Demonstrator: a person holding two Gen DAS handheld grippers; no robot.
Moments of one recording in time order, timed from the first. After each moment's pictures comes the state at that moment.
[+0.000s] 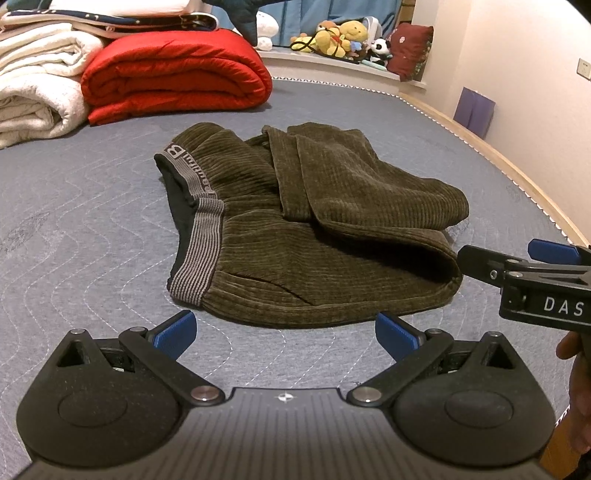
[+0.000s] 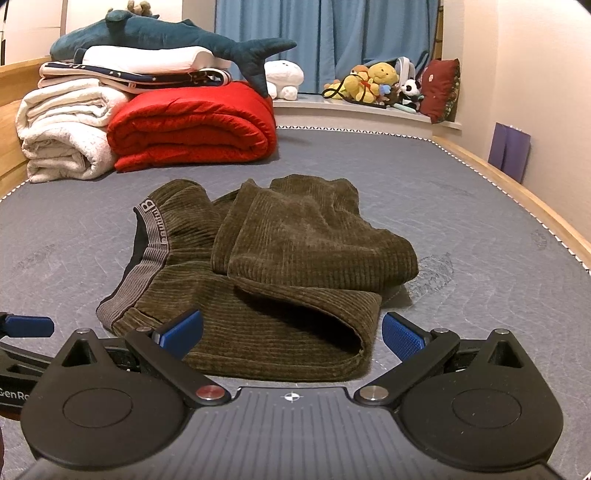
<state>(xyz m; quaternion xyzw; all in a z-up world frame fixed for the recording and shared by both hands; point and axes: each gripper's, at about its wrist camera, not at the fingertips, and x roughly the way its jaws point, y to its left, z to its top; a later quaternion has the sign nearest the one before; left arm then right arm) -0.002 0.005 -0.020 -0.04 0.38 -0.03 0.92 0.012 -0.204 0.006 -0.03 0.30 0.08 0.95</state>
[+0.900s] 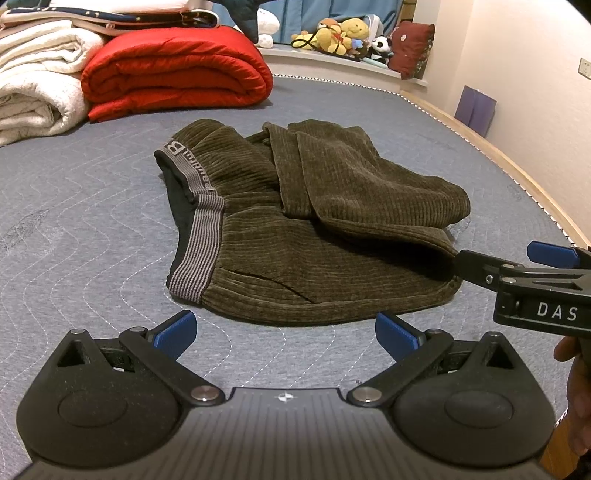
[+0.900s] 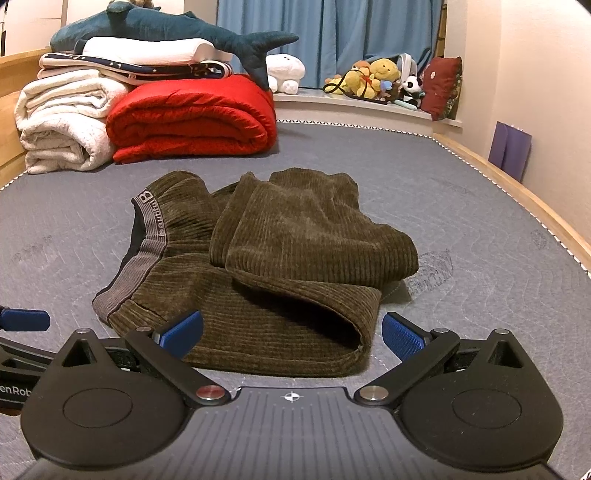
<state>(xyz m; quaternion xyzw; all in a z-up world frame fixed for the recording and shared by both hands) -0.002 0.005 -0.022 -0.04 0.39 -0.03 0.92 0.014 -0.203 0.001 -0.03 0.31 0.07 0.95</state>
